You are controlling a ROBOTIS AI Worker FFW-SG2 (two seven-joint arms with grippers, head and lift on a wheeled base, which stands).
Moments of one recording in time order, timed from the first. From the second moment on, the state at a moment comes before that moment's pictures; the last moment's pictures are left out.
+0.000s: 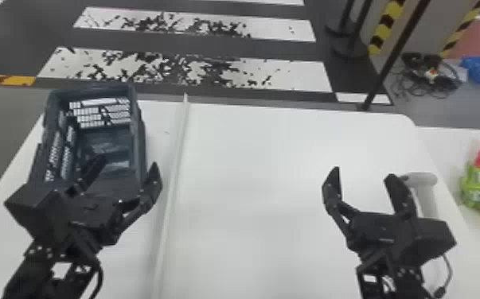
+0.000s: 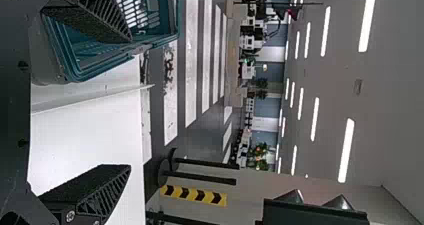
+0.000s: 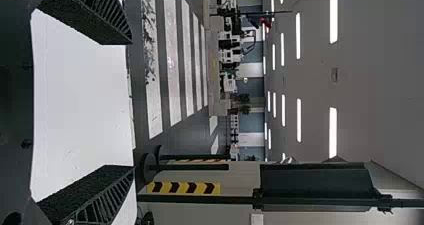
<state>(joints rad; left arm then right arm) 0.57 0.12 -0.01 -2.10 0.12 0.08 -0.15 0.58 -0.06 0.05 -1.93 -0.05 -0.22 -0.17</state>
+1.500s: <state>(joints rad) 0.57 0.12 -0.01 -2.10 0.12 0.08 -0.15 0.58 -0.06 0.06 -1.93 -0.05 -0.22 -0.17</state>
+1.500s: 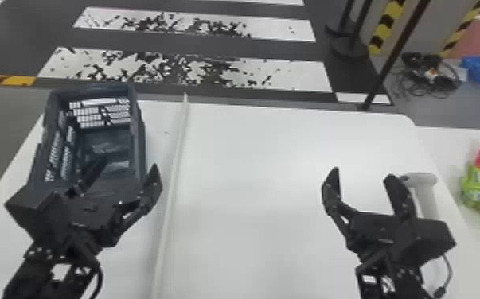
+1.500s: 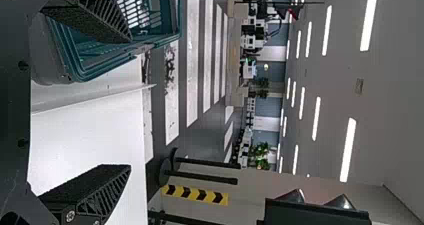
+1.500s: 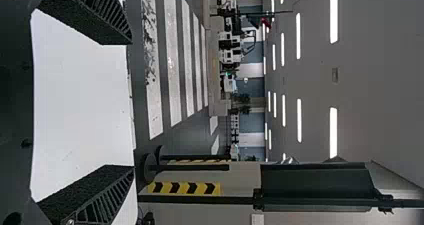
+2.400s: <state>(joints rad) 0.57 0.12 -0.01 -2.10 0.12 0.08 -0.15 0.58 -0.06 0.06 -1.93 -0.05 -0.22 -0.17</state>
